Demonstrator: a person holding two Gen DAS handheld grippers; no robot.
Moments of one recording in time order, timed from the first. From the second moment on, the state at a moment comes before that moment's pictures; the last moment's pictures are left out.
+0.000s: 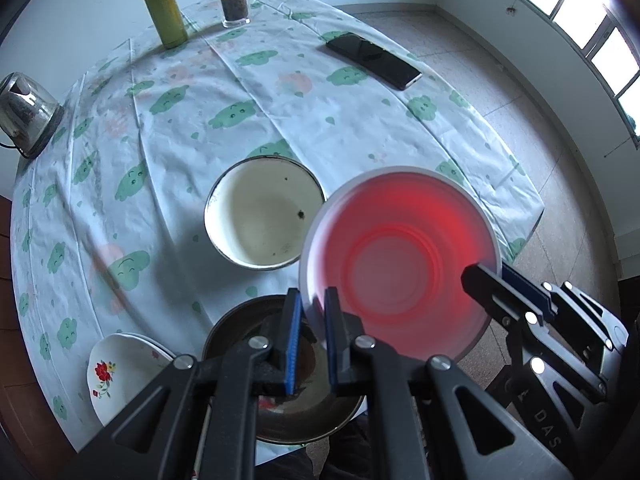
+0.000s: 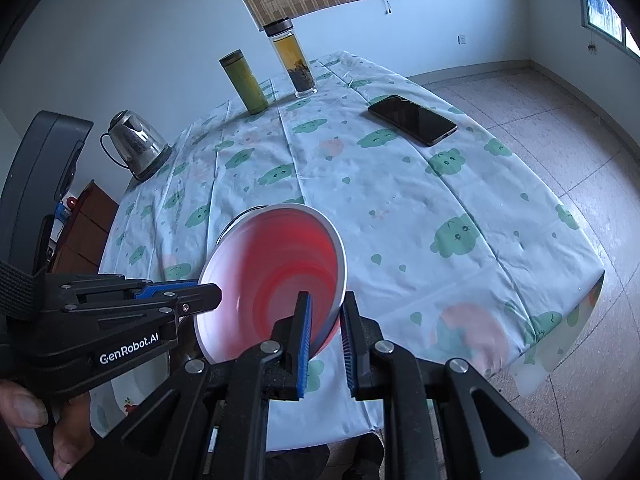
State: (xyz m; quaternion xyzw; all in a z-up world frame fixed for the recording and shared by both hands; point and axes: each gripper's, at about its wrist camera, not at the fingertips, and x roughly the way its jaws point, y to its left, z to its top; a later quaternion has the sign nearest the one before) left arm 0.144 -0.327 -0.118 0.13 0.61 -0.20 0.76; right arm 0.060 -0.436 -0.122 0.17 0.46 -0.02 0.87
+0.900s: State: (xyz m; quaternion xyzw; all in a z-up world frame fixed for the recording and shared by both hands) left arm 0.139 -0.295 -0.105 0.11 0.61 -0.19 0.77; right arm 0.062 -0.414 -0.114 0.15 0.46 0.01 0.87
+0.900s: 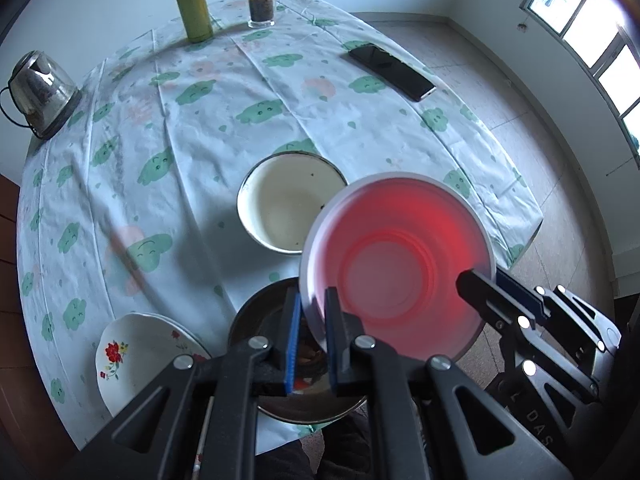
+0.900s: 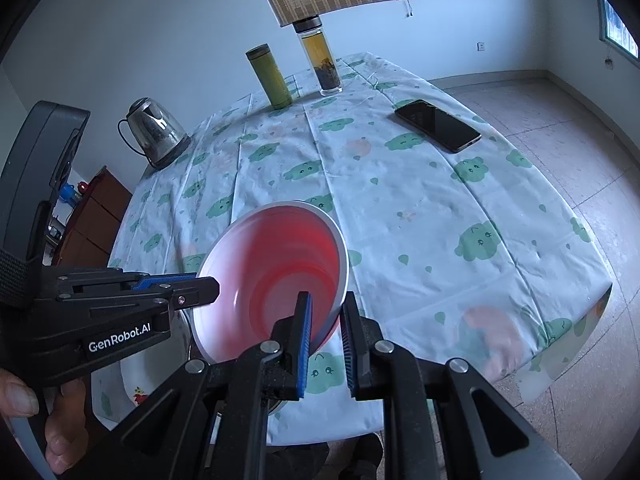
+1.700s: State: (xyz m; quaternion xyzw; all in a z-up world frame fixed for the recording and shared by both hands) left arm 0.129 -0.247 -0.111 0.08 0.62 -0.16 0.77; right arm 0.063 -0.374 -0.118 0.13 0.48 0.06 0.87
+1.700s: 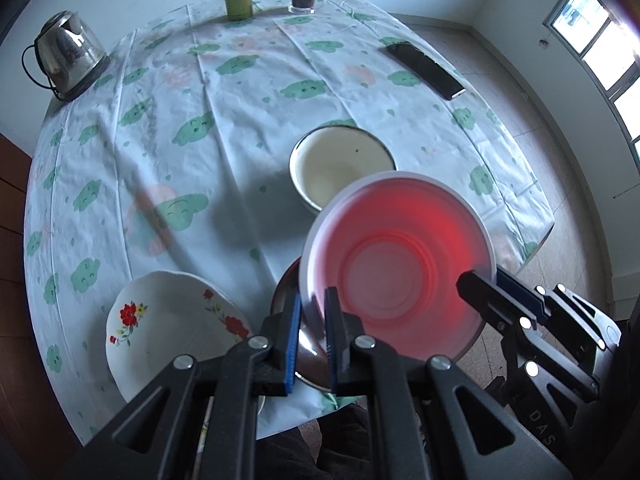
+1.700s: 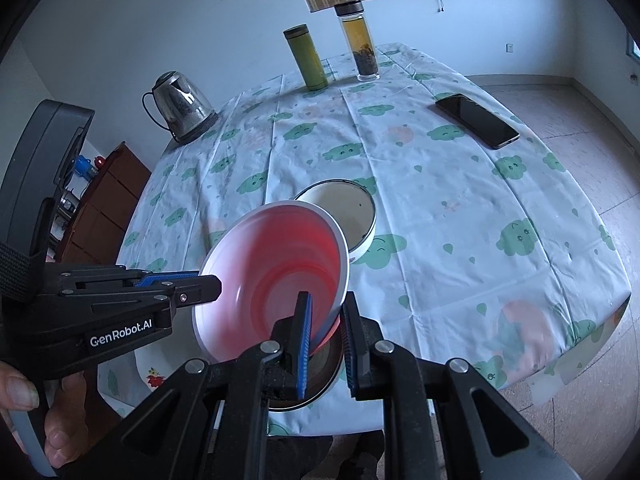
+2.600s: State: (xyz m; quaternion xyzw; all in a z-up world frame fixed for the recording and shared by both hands) left arm 0.121 -0.230 -0.140 0.08 0.65 -0.15 0.75; right arm 0.058 -0.356 -0.146 0.13 0.52 0.08 0.84
